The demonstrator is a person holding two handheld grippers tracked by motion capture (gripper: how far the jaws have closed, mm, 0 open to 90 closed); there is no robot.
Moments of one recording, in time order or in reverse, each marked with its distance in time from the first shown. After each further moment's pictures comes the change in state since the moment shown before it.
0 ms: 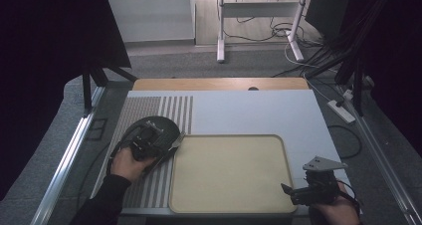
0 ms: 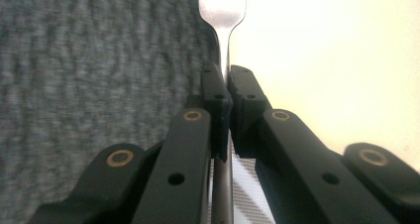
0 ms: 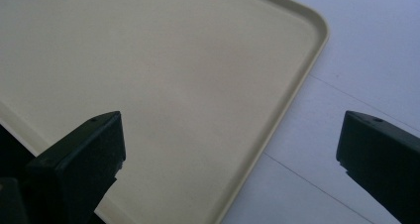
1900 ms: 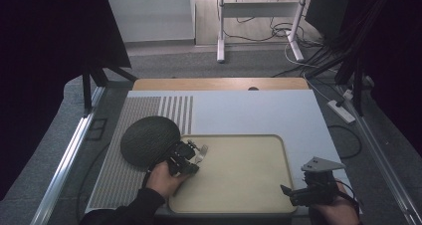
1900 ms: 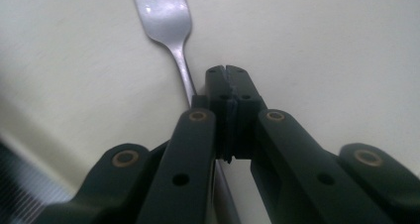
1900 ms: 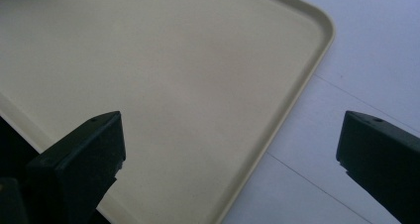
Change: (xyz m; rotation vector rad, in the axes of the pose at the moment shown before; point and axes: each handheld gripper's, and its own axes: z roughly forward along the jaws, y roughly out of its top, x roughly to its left) left arm -0.070 0.024 0.061 0.076 -0.015 0.063; right arm 0.002 0.000 0.001 0.013 0.004 -0.030
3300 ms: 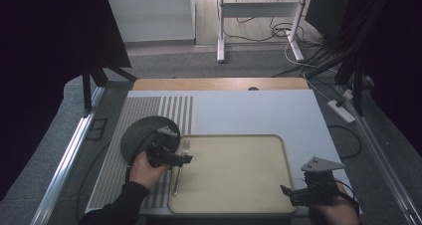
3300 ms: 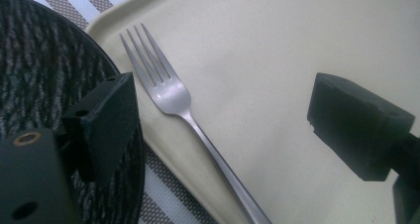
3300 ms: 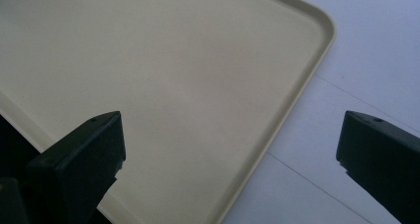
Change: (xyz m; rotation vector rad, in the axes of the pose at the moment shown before) left arm 0.041 -0.022 -0.038 -0.298 -0.032 -0.023; right arm 0.000 0.000 0.000 -0.001 0.003 0.000
